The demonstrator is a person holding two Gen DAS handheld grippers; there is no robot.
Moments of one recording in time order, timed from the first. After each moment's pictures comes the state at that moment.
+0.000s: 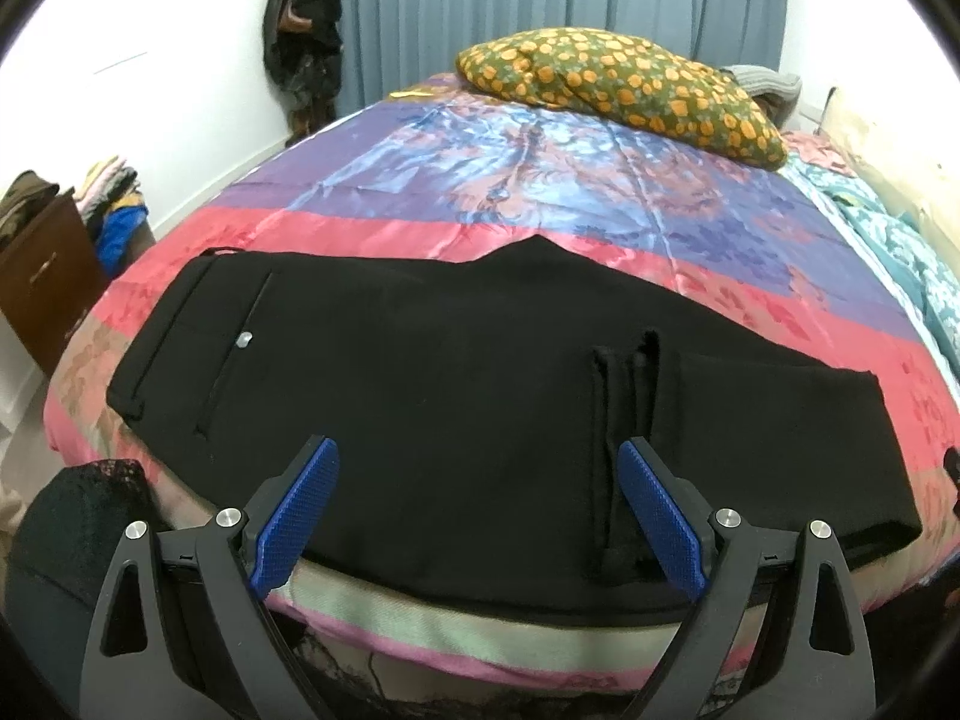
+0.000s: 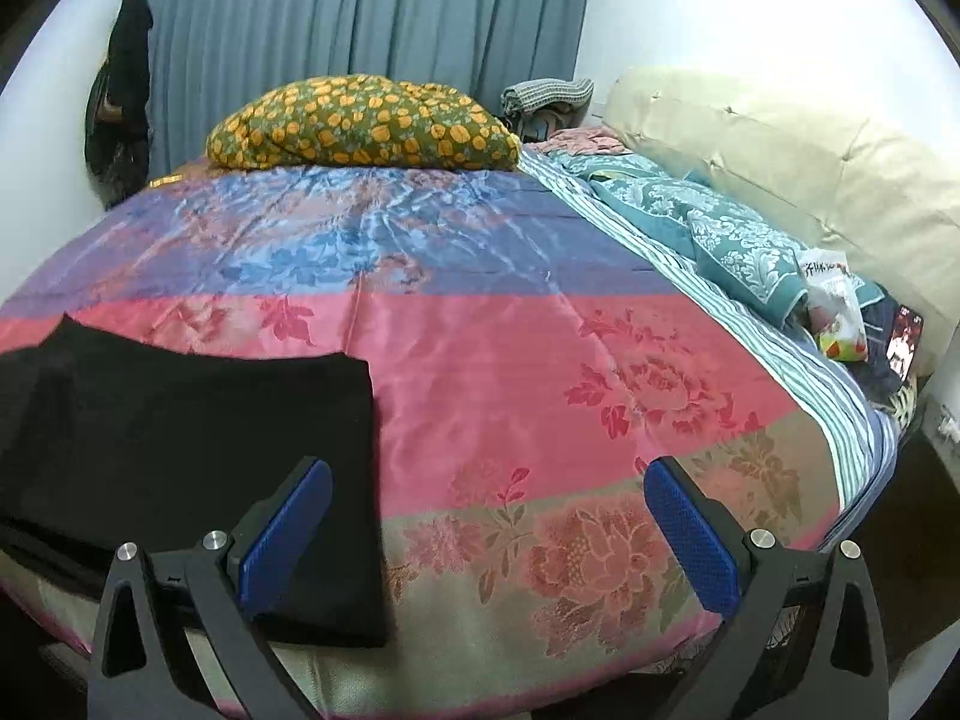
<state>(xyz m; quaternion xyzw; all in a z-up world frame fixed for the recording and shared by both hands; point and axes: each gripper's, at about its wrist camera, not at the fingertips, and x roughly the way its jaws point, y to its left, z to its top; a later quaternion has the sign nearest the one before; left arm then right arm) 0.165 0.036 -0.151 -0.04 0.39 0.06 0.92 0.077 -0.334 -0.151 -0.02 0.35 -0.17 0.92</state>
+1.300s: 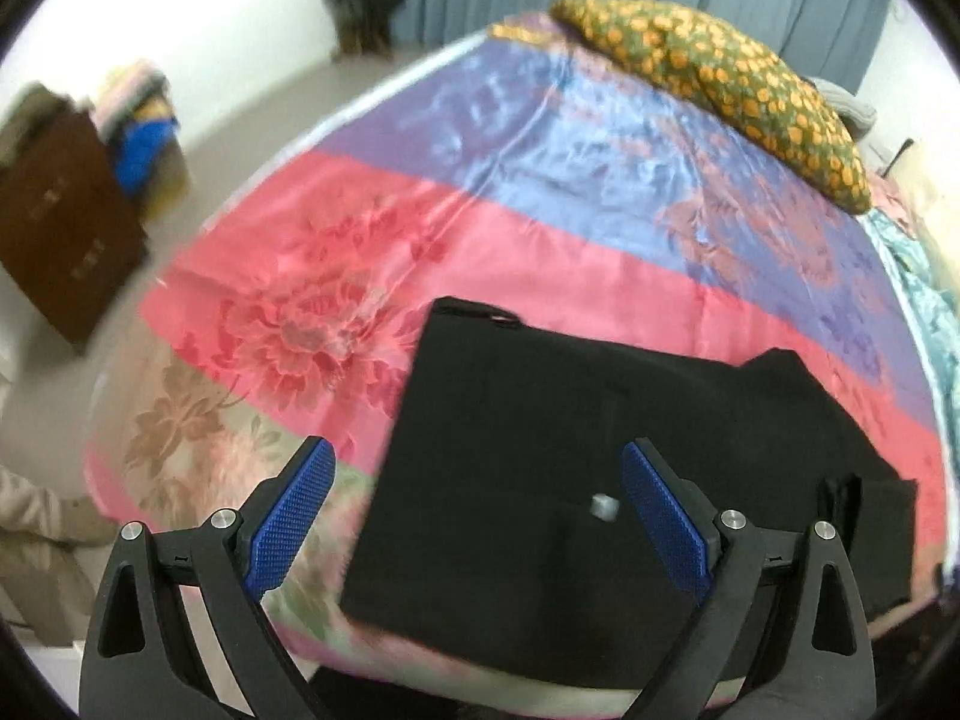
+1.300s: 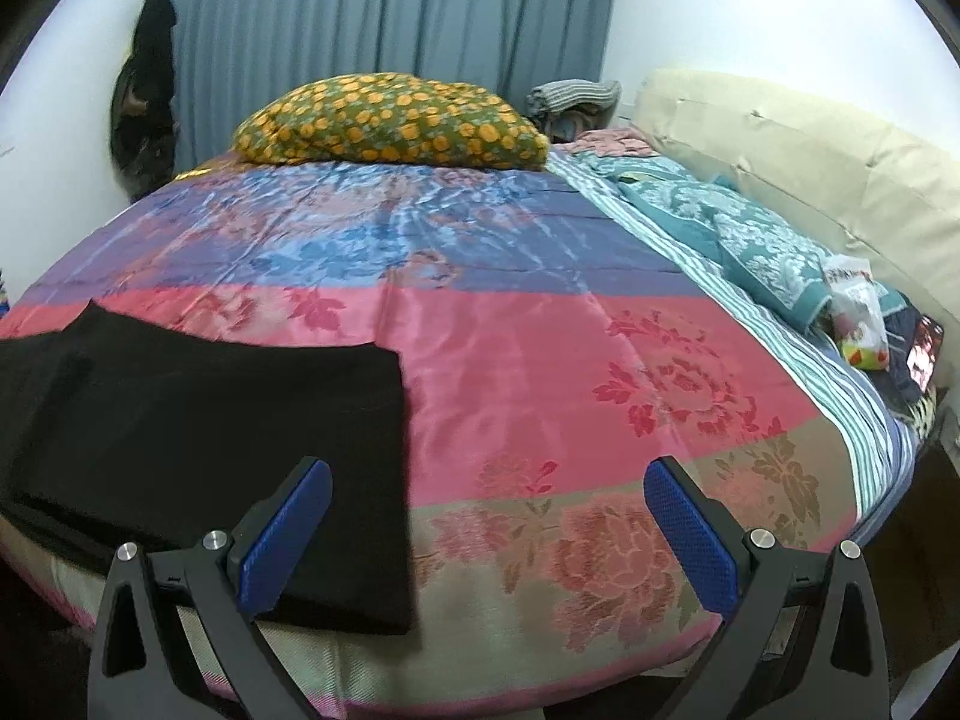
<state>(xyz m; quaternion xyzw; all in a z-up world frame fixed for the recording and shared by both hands) 0.268 0.273 -0.150 -0.12 0.49 0.06 0.86 0.071 -0.324 -0.151 -0.02 0.35 -0.13 0.93</state>
